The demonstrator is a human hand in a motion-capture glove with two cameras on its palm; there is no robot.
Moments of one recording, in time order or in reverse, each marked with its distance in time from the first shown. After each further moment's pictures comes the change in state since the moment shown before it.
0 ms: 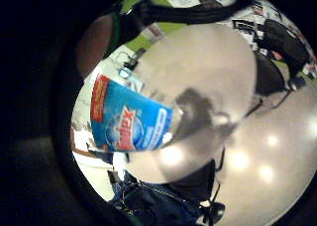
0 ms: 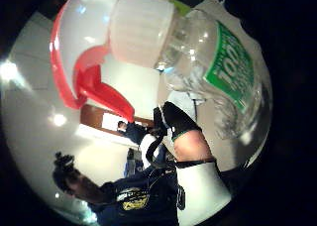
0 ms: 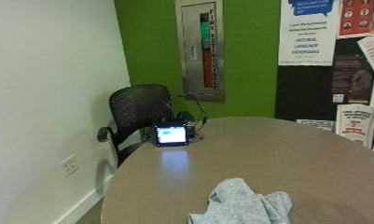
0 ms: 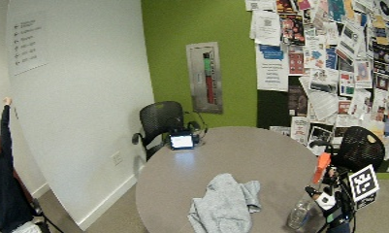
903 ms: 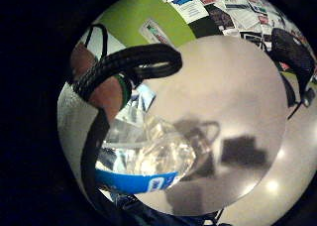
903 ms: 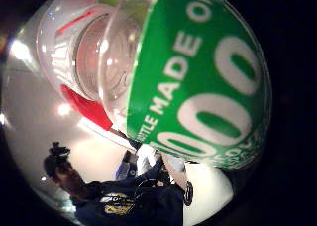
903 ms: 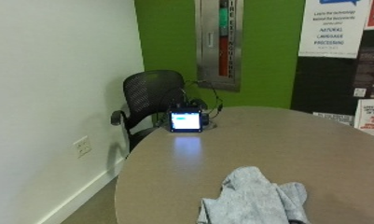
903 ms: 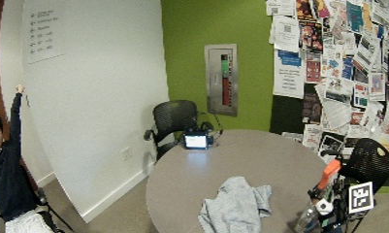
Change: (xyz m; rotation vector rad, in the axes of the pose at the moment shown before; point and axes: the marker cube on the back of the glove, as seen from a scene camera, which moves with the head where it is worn) arm 0.039 -0.009 0.014 0.162 -0.149 -0.072
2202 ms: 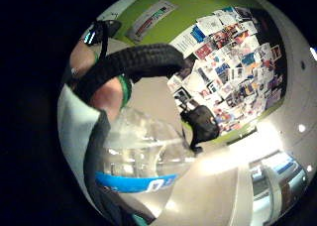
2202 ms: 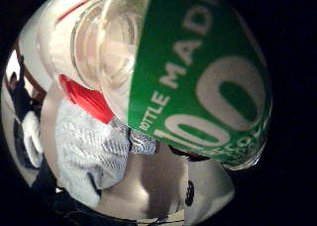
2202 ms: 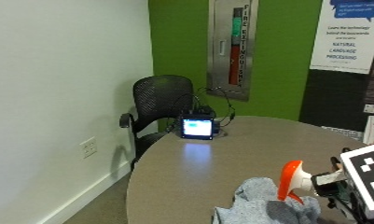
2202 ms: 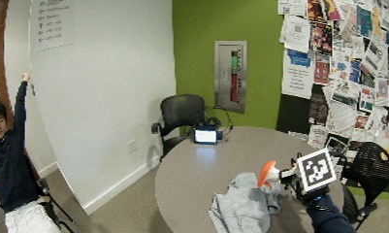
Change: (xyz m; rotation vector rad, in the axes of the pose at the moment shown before) arm -0.076 -0.067 0.070 0.022 1.304 -0.452
